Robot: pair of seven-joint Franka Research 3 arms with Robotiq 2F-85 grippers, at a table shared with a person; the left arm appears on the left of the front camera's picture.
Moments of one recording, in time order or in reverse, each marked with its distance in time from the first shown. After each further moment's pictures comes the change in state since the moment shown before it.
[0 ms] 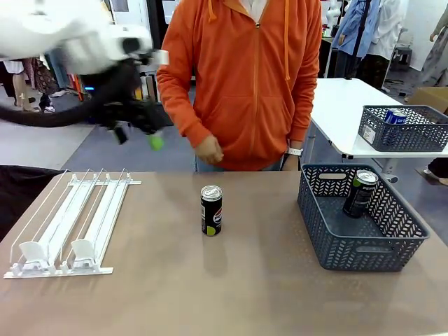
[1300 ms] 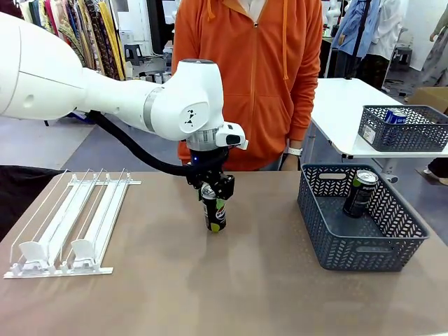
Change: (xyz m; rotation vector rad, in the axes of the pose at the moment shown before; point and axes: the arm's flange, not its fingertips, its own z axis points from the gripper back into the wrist) left arm 0.116 -0.083 -0.259 0.095 0.281 -0.192; right arm 0.000 0.000 0.000 0.000 0.000 0.000
